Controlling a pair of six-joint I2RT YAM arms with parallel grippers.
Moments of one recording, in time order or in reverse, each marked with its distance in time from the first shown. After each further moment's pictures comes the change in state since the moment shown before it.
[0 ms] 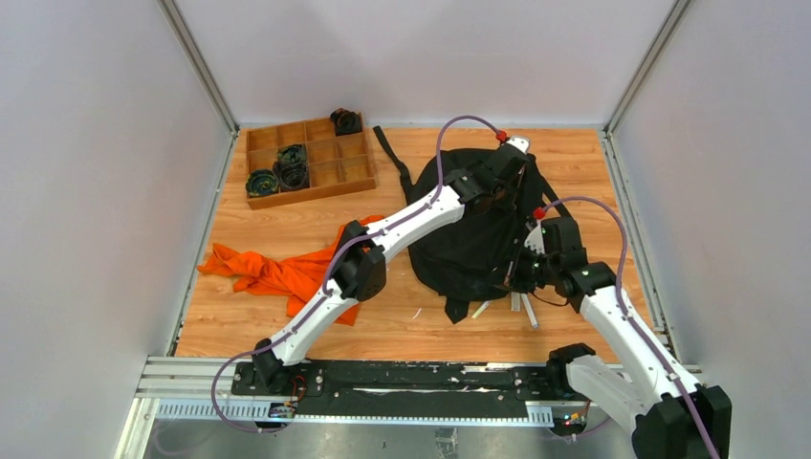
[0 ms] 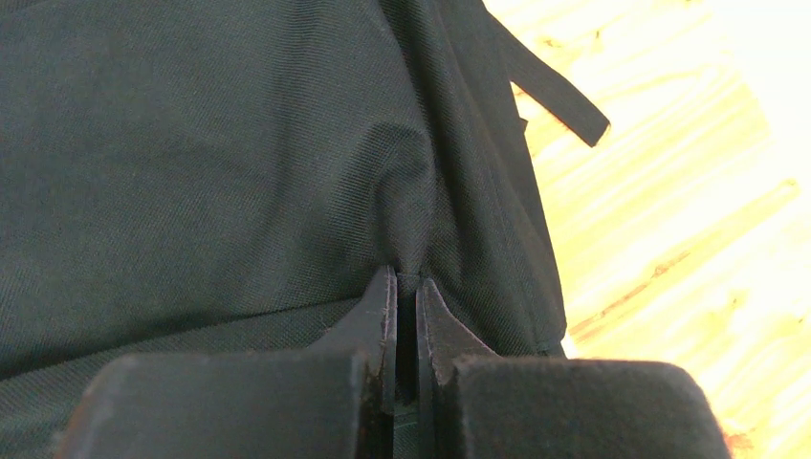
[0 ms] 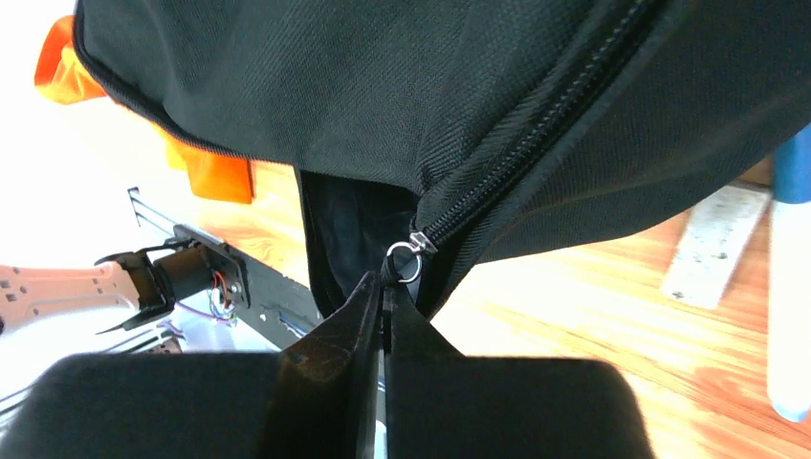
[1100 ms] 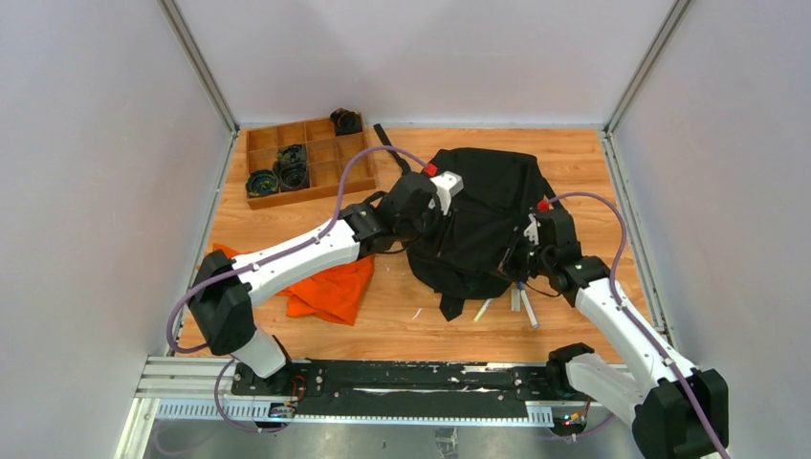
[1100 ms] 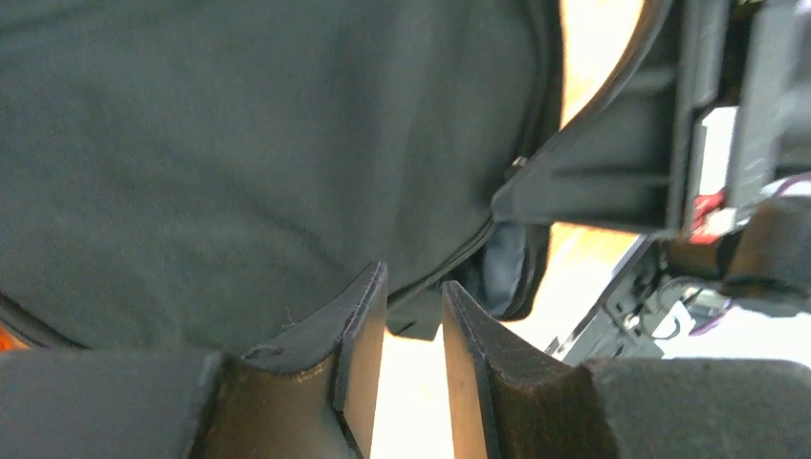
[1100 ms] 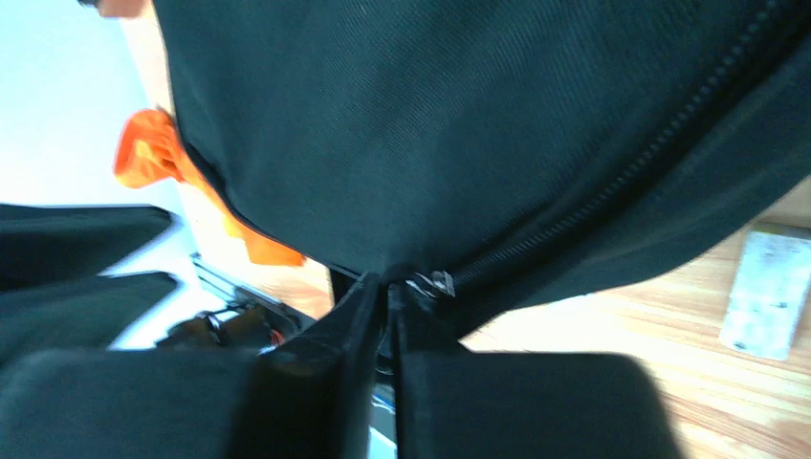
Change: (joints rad) left arm 0.031 -0.969 -1.175 0.199 0.338 0.056; right arm 0.052 0.064 0.015 0.141 0.077 0.186
